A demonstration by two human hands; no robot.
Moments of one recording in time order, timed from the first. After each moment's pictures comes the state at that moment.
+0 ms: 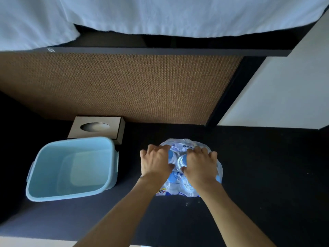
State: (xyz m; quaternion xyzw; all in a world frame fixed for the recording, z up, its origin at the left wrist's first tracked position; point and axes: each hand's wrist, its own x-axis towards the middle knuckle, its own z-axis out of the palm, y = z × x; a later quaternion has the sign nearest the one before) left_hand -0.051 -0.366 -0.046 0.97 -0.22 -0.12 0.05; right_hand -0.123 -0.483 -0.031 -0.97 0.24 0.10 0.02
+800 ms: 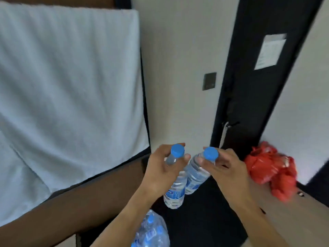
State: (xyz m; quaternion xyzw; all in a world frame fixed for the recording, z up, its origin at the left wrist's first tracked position) left_hand -0.188 -0.449 0.378 0.60 -0.49 -0.25 0.58; right_hand -0.362 -0.523 0.372 -0.67 0.35 -0.50 0.42
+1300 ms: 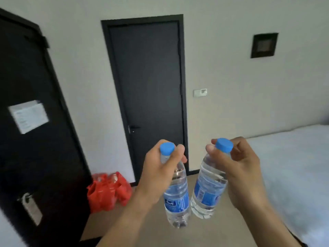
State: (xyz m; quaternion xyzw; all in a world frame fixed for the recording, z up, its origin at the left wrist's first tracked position) left_hand -0.743 -0.363 0.521 0.15 -0.74 -0.49 0.43; right_hand -0.872 -0.228 0.516 -0.34 0.54 -0.76 0.06
